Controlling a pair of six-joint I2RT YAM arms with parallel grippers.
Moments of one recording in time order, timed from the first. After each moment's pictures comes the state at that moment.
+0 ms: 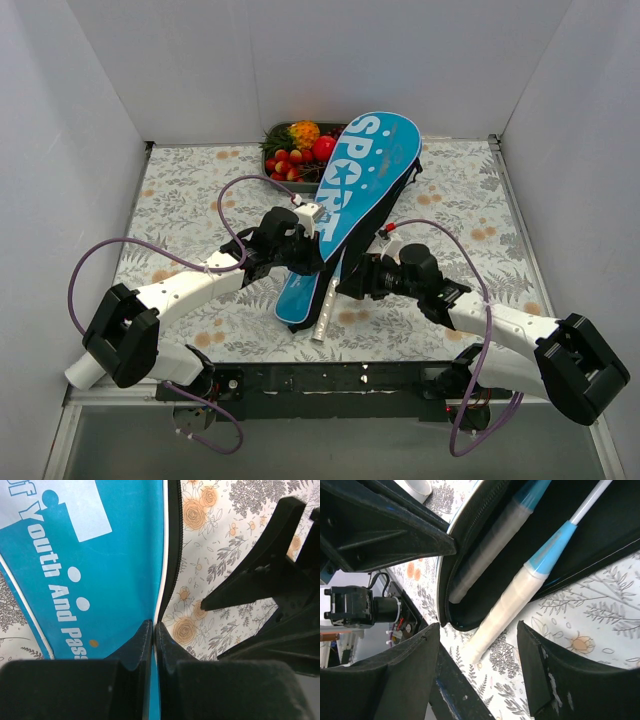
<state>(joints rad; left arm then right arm) -0.72 1.37 0.89 -0.18 0.24 -0.36 0.69 1.13 0.42 0.27 -0.39 0.73</state>
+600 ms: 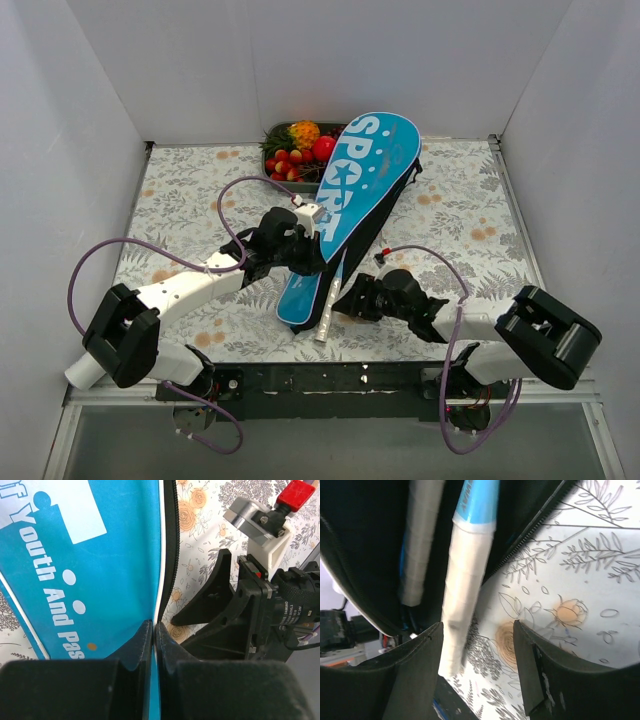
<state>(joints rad) -0.72 1.37 0.88 -0.16 0.28 -0.37 0.87 1.30 0.27 0.48 -0.15 0.97</state>
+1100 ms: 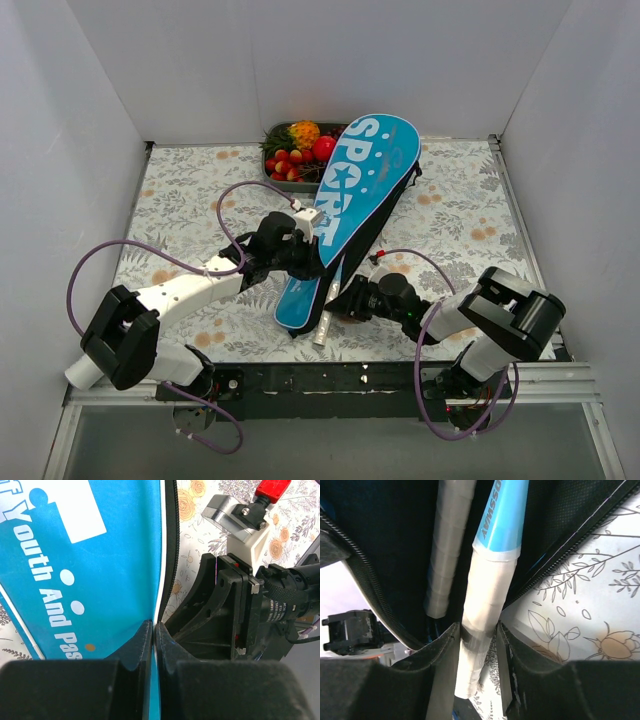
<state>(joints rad) -0.72 1.36 0.83 -0.13 0.30 -0.38 0.90 1.55 0.24 0.88 -0.18 1.09</state>
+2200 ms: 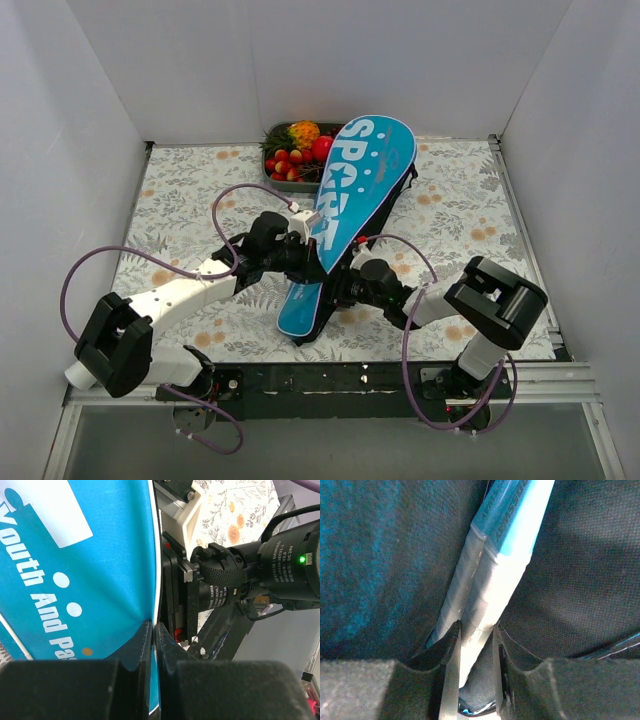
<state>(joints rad) -0.69 1.32 0.82 -0.13 0.47 -0.43 0.91 1.63 0.44 0.80 -0.17 1.02</state>
